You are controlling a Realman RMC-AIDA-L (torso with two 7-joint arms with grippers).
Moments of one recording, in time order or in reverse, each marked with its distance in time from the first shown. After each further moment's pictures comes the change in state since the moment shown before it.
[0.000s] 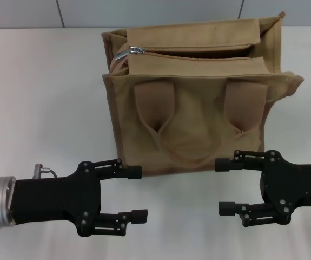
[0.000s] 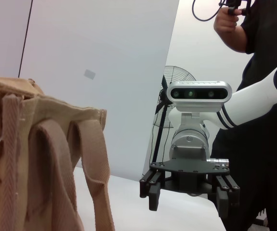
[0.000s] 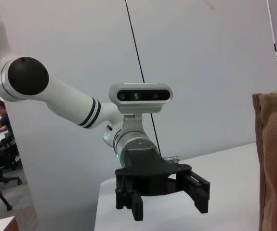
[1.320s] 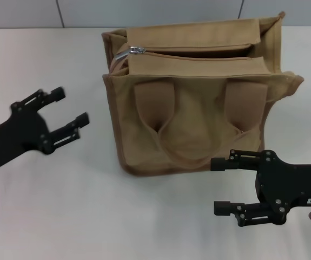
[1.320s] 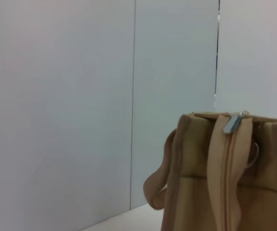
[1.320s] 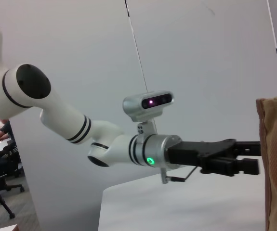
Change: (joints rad) left arm 0.028 -0.004 -0.444 -0.050 -0.010 -0.245 0.209; right arm 0.007 0.008 0.007 0.019 0.003 0.000 -0.001
